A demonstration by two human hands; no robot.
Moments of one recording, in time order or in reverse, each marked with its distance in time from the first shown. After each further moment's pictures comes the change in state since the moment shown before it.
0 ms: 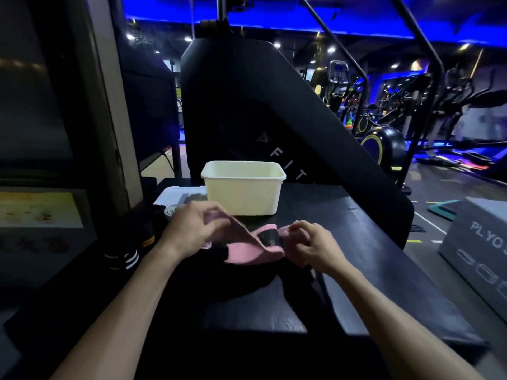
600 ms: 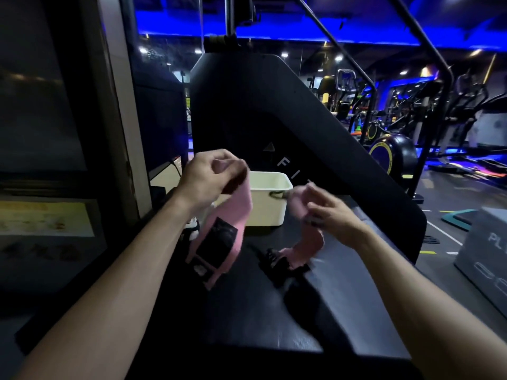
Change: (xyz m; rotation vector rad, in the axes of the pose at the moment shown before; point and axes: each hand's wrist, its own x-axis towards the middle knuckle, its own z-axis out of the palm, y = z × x) left_hand 0.072 0.050 -0.037 -0.364 0.137 0.032; right_hand 0.065 -0.019 -0.057 0.633 -0.001 0.030
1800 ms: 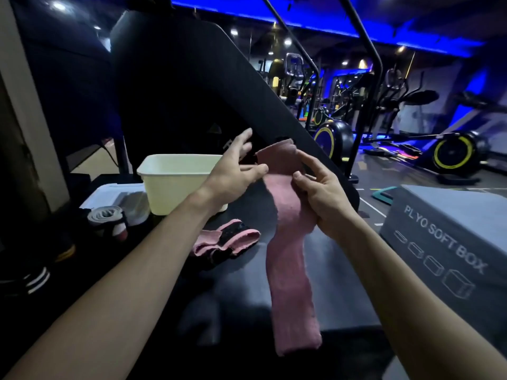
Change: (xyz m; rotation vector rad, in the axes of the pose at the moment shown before) left_hand 0.012 0.032 0.157 -0.355 -0.326 -0.059; right_hand -0.057 -0.036 -0.057 0.265 0.226 -0.117
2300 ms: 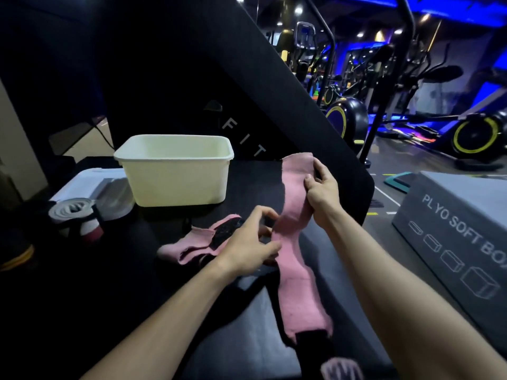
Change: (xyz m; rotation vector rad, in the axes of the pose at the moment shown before) left_hand -0.029 -0.136 0.067 0.019 -0.169 -0.312; right_hand 0.110 0.142 -0.024 -0.150 0.257 0.146
